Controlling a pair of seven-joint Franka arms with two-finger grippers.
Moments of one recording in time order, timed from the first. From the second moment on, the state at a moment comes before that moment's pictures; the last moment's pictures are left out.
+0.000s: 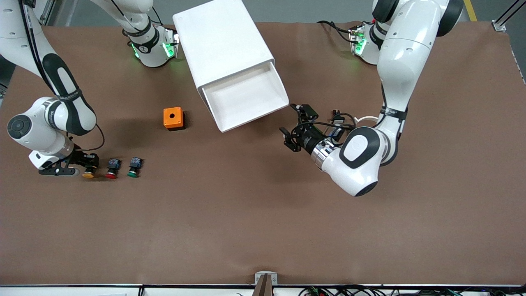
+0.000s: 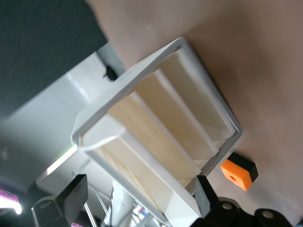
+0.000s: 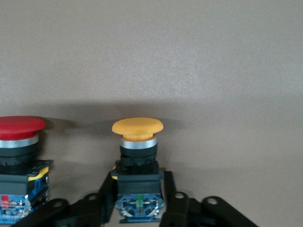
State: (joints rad) left arm -0.41 0.81 0.04 -1.23 -0.99 1.27 -1.68; right arm -0.30 0.48 -0.04 -2.13 -0.07 2.66 -0.26
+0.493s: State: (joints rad) left arm -0.43 0.69 0.05 -1.20 -0.73 1.45 -1.17; right arm -0.27 0.41 -0.01 -1.99 0.02 2.29 -0.25
